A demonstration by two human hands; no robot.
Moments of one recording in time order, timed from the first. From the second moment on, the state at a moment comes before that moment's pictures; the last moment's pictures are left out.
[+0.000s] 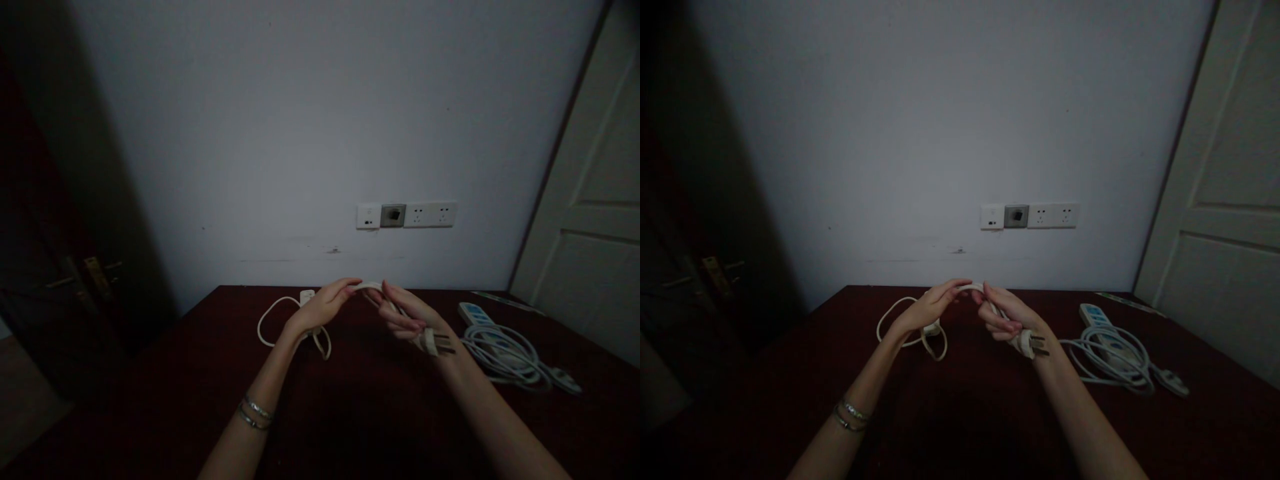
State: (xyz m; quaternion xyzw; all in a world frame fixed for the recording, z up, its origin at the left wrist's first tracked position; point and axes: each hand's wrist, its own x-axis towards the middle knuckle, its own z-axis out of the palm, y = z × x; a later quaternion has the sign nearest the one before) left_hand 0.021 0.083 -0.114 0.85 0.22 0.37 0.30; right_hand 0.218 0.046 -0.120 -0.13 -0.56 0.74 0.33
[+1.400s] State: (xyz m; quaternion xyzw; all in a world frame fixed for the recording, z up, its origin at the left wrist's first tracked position) left_hand 0.011 0.093 -0.118 0.75 0.33 0.54 0.19; right_hand 0.146 0.017 -0.109 -0.22 -0.46 0.79 0.34
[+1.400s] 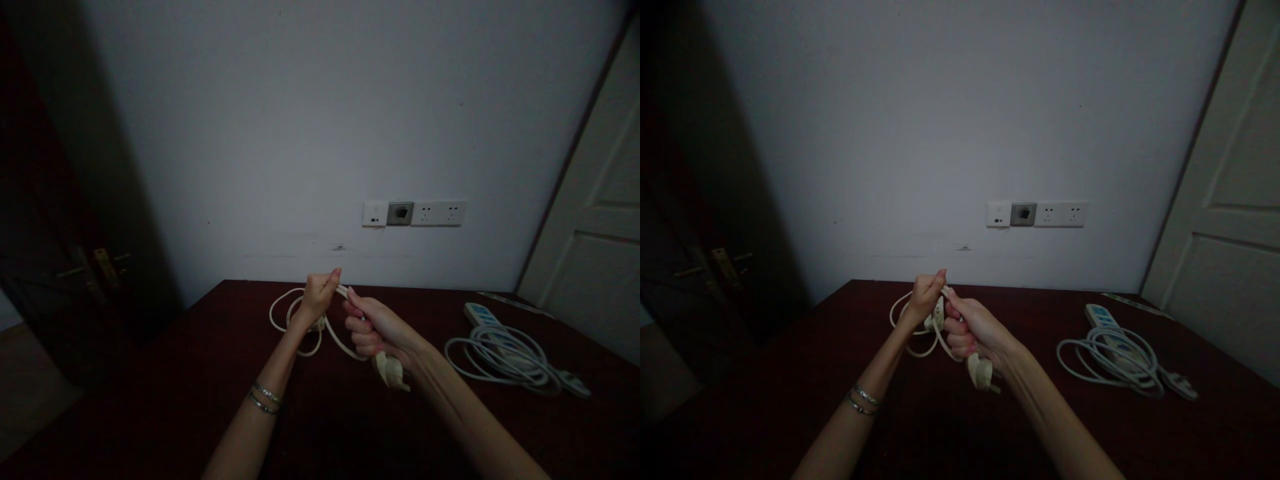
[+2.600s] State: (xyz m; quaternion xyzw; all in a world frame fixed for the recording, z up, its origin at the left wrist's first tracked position) left_hand 0.012 0.093 -0.108 0.62 0.29 0.47 0.56; right_hand 0.203 0.057 -0.118 -0.28 -0.57 0.61 0.47
